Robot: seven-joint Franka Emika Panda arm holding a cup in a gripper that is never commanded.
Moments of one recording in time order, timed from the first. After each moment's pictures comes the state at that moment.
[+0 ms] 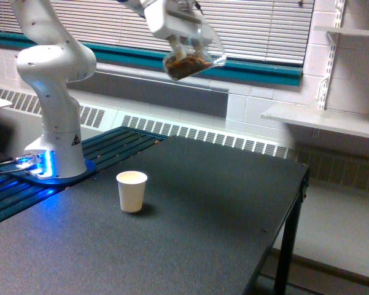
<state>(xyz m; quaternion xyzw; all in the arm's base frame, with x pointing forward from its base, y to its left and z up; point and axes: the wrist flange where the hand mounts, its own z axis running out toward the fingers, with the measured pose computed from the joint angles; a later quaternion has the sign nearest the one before) 0.393 -0.043 0.502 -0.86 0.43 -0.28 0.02</state>
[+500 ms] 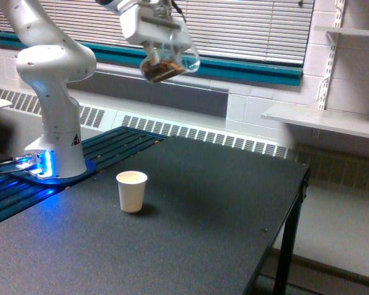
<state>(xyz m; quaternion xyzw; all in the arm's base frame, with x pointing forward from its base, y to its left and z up) 0.338 -0.041 0.481 -0.85 0.46 -0.26 0.01</state>
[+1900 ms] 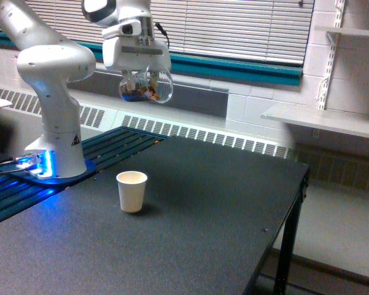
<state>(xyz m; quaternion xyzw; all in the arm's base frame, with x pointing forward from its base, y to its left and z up) 0.284 -0.020 0.421 -0.86 0.49 -0.15 0.00</state>
